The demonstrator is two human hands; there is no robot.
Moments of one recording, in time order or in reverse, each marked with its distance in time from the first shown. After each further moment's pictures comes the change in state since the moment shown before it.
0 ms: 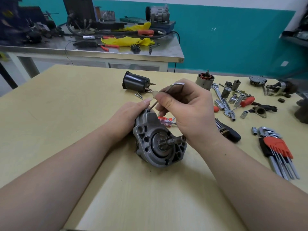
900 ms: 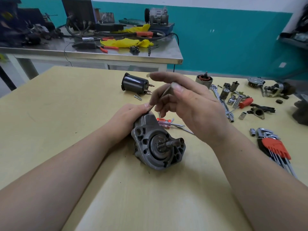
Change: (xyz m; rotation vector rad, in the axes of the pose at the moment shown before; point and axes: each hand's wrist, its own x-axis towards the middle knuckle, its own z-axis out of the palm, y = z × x) left_hand -0.005 0.009 0.003 -0.098 -0.054 0.008; right_hand 0.011 -0.021 -0.029 0.076 -0.415 0.121
